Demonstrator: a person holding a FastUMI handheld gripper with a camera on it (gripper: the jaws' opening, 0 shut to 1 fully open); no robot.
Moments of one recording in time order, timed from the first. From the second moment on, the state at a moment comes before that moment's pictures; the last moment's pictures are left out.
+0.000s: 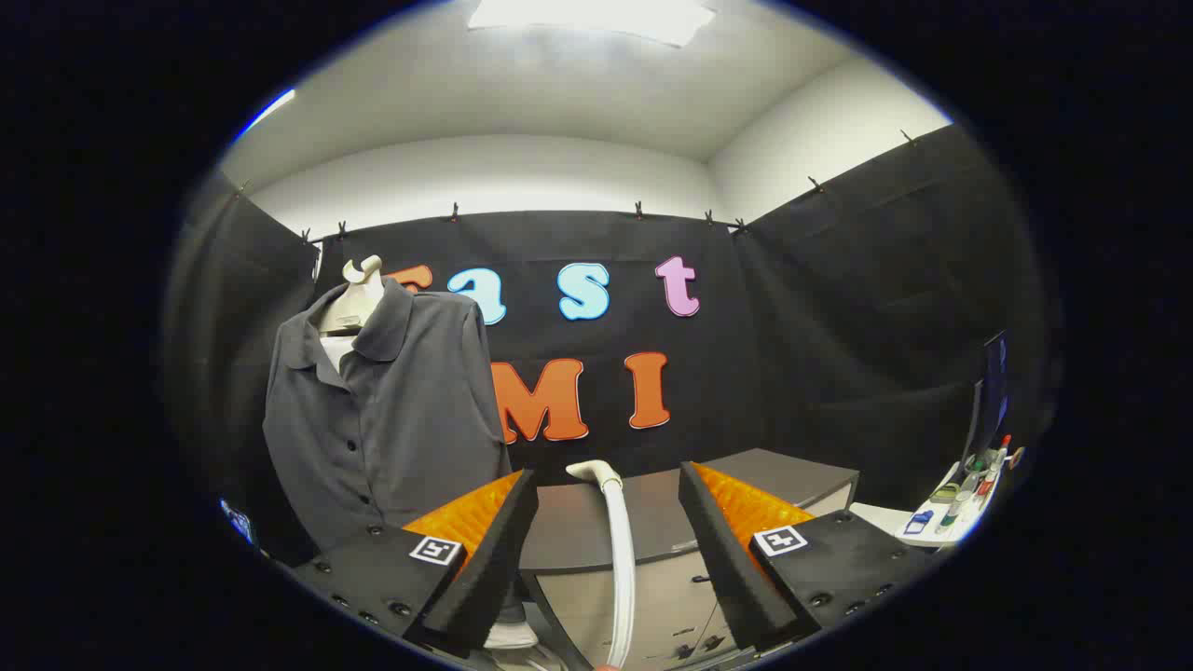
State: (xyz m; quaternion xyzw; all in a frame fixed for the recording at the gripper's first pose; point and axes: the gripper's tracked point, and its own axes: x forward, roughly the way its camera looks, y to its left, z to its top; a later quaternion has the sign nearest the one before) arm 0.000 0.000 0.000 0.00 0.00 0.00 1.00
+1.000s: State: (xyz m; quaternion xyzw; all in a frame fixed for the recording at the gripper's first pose) arm 0.039 -0.027 -0.010 0.01 0.00 0.03 1.00
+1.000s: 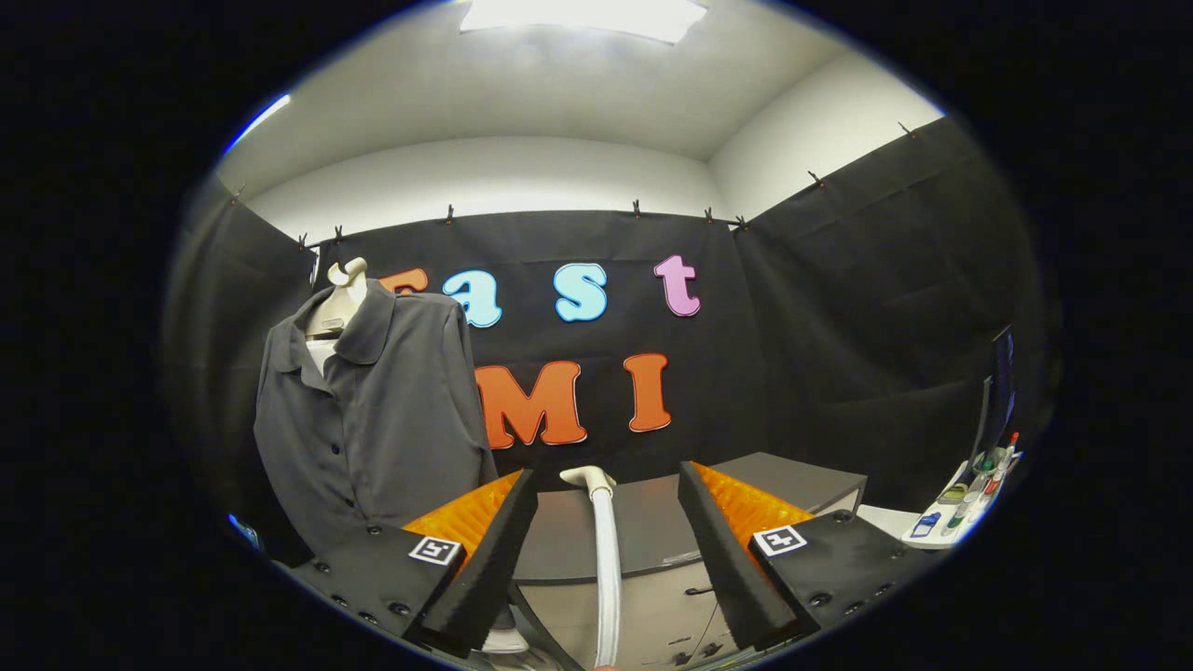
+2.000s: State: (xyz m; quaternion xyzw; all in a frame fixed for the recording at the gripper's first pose) arm 0.145 -0.001 -0.007 -0.01 0.00 0.06 1.00
